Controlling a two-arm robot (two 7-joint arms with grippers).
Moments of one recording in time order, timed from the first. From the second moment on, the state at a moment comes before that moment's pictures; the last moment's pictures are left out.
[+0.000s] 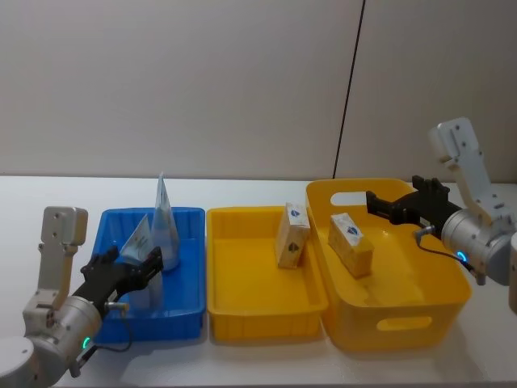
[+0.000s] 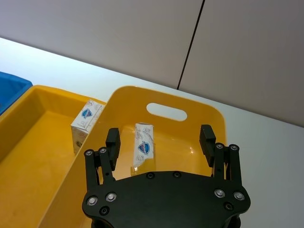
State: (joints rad) left arm -0.36 0.16 0.27 -1.30 -0.40 0.17 -0.12; right arm 0.48 0.31 -0.15 -1.39 0.11 0.45 0.28
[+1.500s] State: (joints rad) left arm -0.36 0.16 0.27 -1.29 -0.40 0.16 -0.12; right arm 0.48 0.31 -0.15 -1.39 0.11 0.45 0.28
